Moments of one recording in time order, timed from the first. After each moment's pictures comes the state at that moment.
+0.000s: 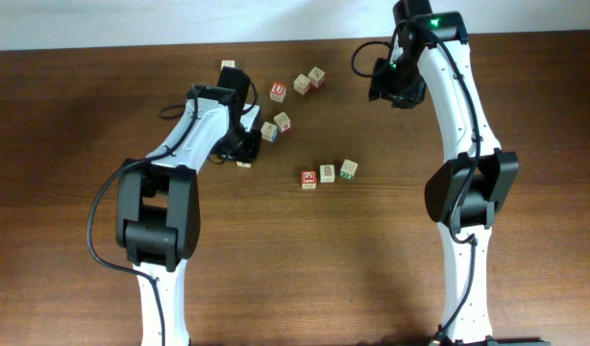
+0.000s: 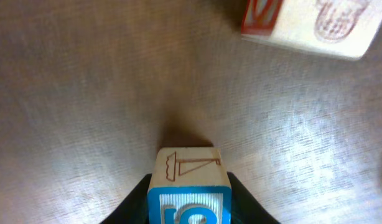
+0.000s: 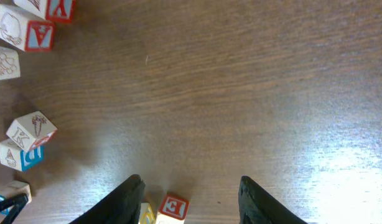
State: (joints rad) left arm -0.24 2.27 1.78 -1.02 0.09 -0.03; right arm 0.11 2.49 2.57 -1.46 -0.16 0.35
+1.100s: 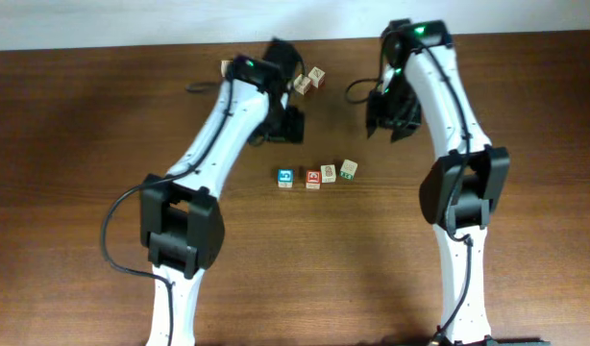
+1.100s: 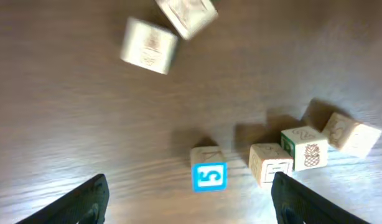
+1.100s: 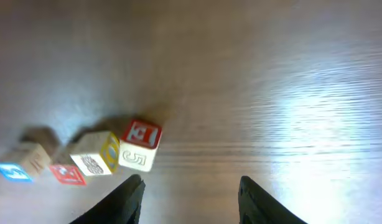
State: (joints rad) left arm -0.41 2.27 2.18 -1.31 0.01 -0.31; right arm 0.16 2.49 2.45 -1.66 -0.16 0.29
